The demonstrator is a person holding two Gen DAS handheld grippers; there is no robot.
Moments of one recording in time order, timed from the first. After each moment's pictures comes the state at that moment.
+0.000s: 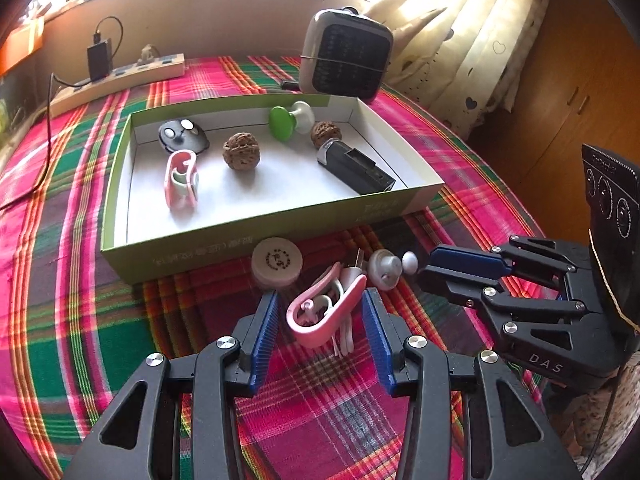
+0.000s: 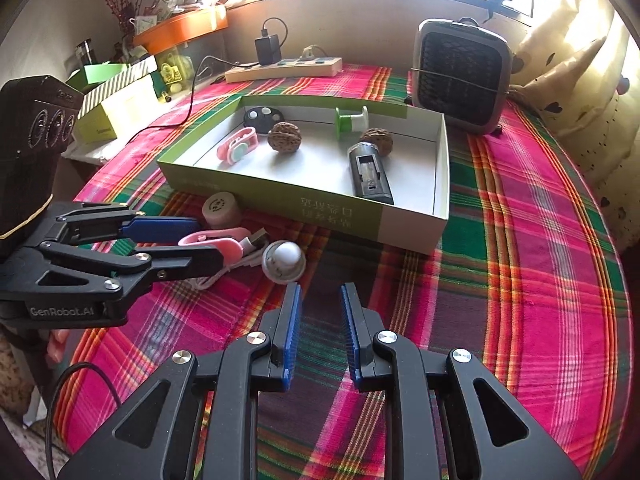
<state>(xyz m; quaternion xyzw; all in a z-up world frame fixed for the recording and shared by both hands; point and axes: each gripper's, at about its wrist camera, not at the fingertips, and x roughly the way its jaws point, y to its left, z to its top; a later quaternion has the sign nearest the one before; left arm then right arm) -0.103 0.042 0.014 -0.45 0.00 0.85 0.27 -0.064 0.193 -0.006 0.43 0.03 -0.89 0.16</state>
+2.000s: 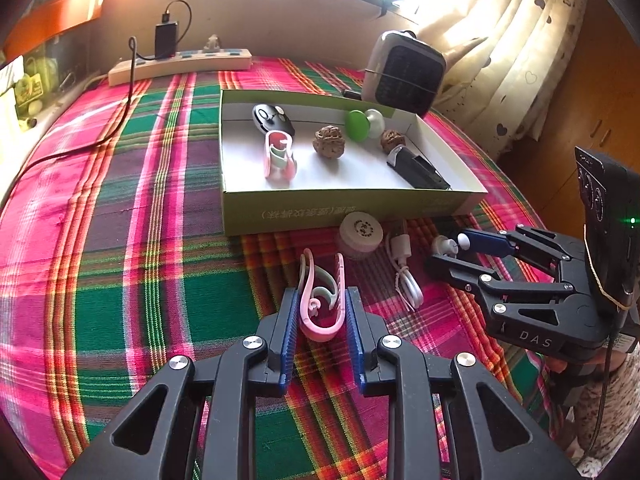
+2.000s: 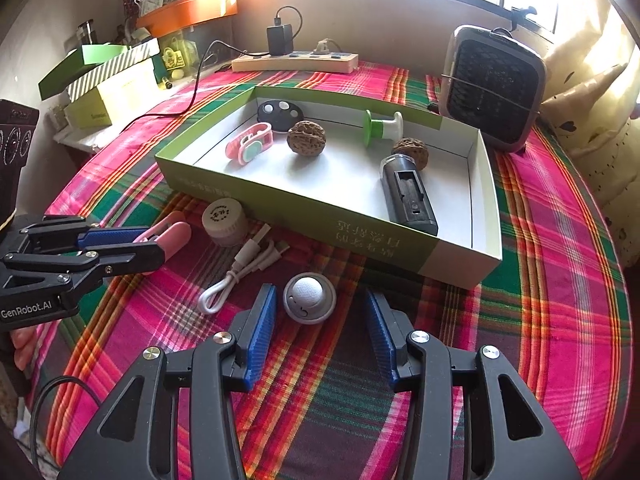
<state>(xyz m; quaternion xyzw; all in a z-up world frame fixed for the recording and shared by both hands) -0.091 -0.017 0.007 -0.44 -0.04 0.87 0.21 -0.085 0.161 -0.014 0.43 0.07 -0.89 0.15</state>
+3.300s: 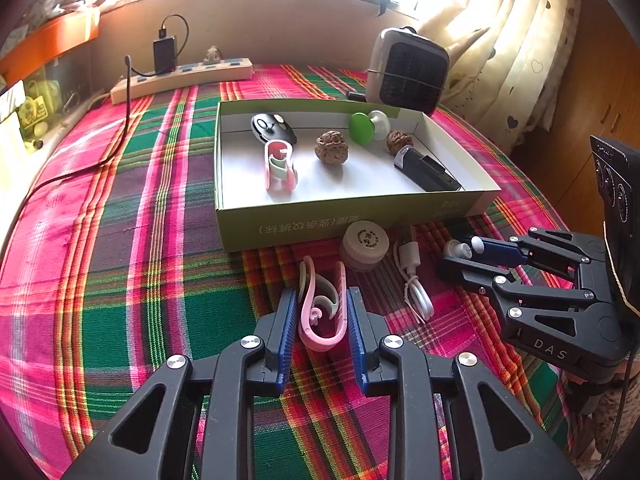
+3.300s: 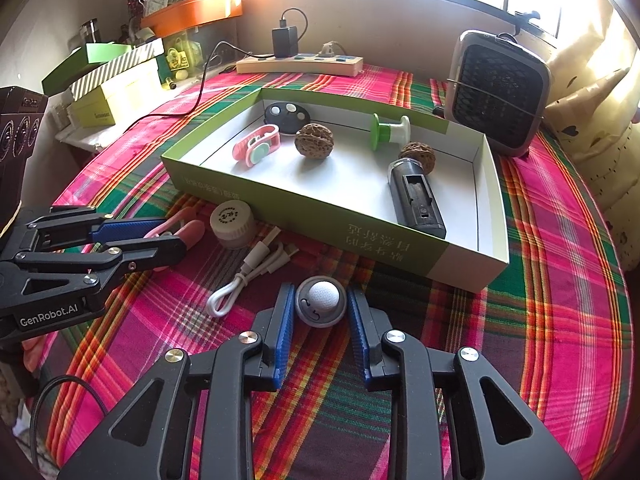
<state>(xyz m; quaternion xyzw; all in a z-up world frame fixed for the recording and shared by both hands) -0.096 -0.005 0.007 -0.43 -0.01 0.88 0.19 -0.083 0.157 -0.014 0.43 0.07 -0.89 0.15</state>
